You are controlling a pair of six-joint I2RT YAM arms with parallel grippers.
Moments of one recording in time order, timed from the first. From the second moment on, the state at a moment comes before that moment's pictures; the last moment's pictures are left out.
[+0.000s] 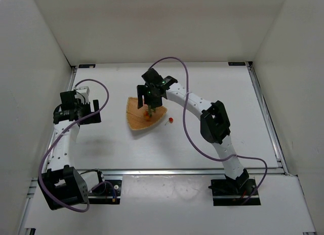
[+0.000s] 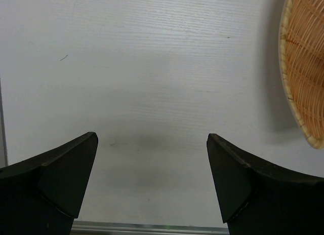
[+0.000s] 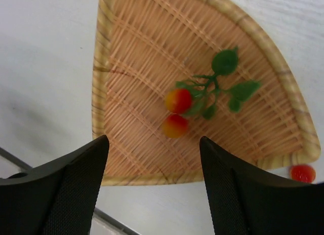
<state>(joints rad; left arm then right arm) 0.22 1.13 0.94 -0.69 0.11 0.11 0.80 2.27 2.11 -0.79 -0.11 0.59</state>
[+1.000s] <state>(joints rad) 0.22 1.16 0.94 -0.70 0.11 0.11 0.67 2.07 1.60 -0.81 0.11 1.18</state>
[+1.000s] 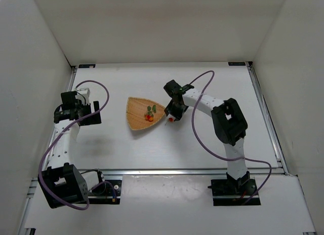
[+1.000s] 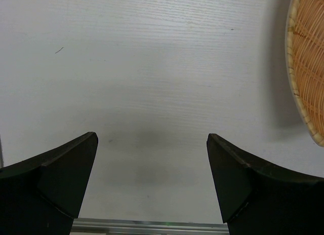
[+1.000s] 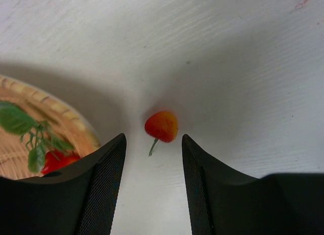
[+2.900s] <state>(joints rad) -0.20 0.96 0.62 -0.75 -0.15 0.57 0.83 2.24 1.99 -0.69 -0.06 0.73</state>
